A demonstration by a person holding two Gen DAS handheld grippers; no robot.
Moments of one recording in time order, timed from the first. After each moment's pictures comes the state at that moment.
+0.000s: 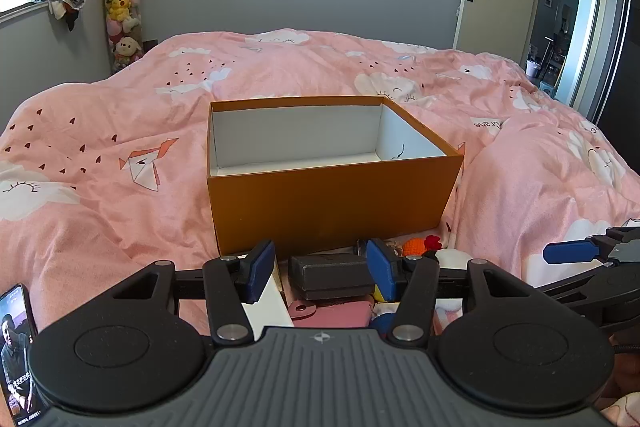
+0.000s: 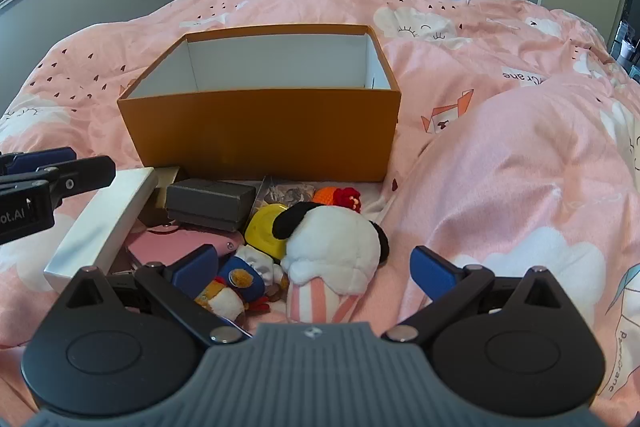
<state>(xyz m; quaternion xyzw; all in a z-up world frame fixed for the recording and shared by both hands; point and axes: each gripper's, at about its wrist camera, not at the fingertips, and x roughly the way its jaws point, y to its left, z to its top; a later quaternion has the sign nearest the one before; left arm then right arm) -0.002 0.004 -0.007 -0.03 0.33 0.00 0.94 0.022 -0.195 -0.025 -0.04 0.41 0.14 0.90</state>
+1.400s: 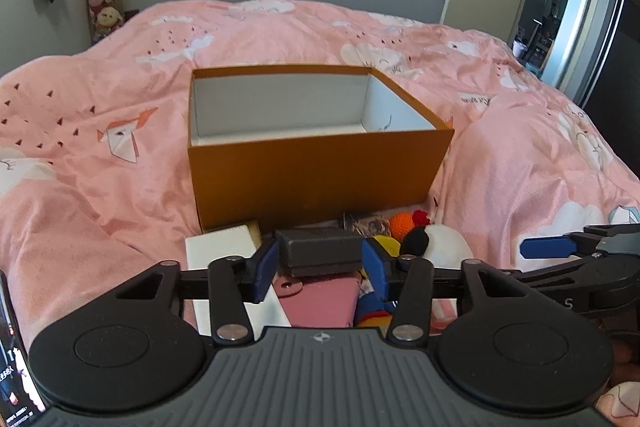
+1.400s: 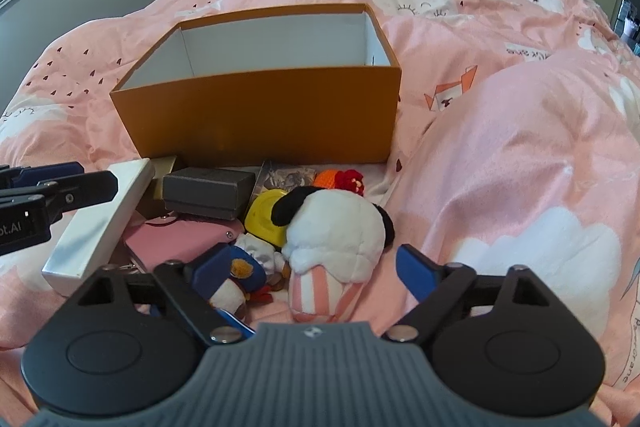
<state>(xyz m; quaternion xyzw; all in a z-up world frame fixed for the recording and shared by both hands) 0.009 0.010 -0.014 -0.04 0.38 -0.04 0.92 0.032 -0.199 -0.035 -0.02 0.44 0.14 0.89</state>
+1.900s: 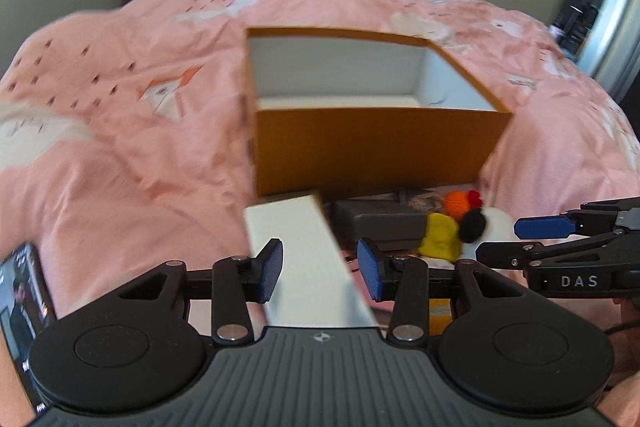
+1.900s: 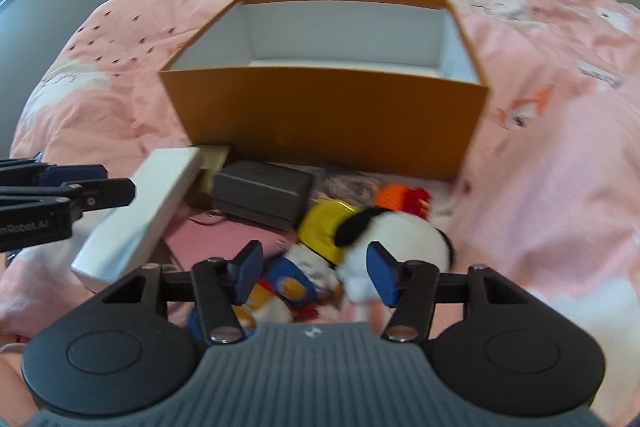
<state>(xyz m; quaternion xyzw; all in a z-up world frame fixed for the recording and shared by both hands) 0.021 0.051 -0.022 -0.07 0.44 0.02 0.89 0.064 -0.160 -0.031 -0.05 0.46 0.24 0.85</state>
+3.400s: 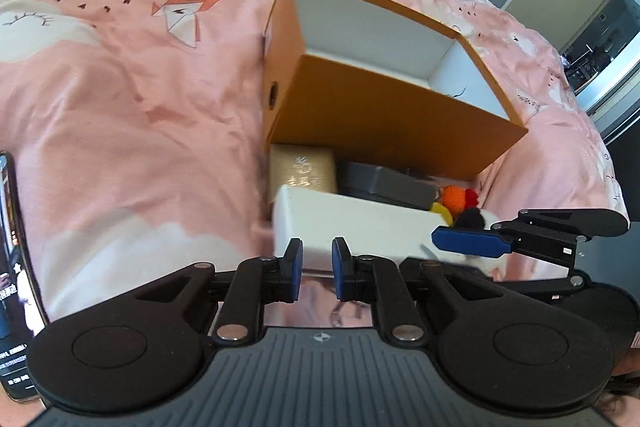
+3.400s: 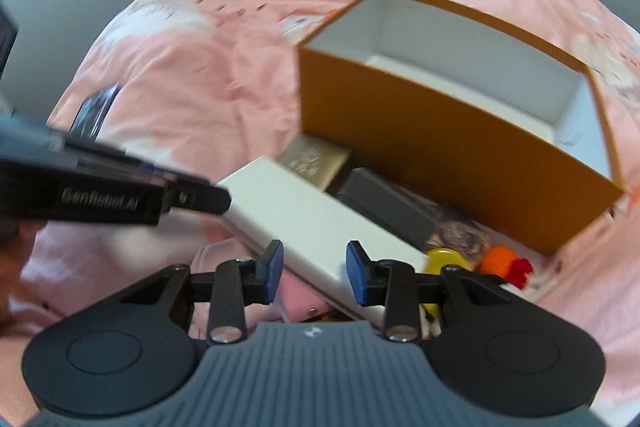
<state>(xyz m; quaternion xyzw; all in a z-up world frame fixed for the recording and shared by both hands) 0.023 0.091 -0.042 -0.19 0.49 0.00 0.85 0.060 -0.080 -0.032 -0.15 0.45 0.37 0.80</state>
